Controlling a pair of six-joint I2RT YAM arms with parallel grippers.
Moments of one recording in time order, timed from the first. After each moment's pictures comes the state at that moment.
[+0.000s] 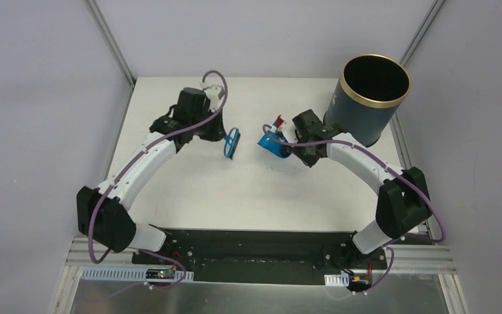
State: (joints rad) left arm -0.42 1.36 1.31 -0.58 0.20 -0.24; right arm 0.56 1.58 1.20 -0.81 0.09 -0.43
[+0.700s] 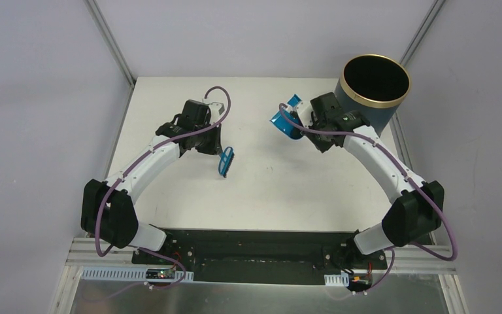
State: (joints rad) left arm -0.40 1.42 1.13 -0.60 0.19 -0.22; right arm 0.46 1.48 1.34 -0.90 0.11 -0.43
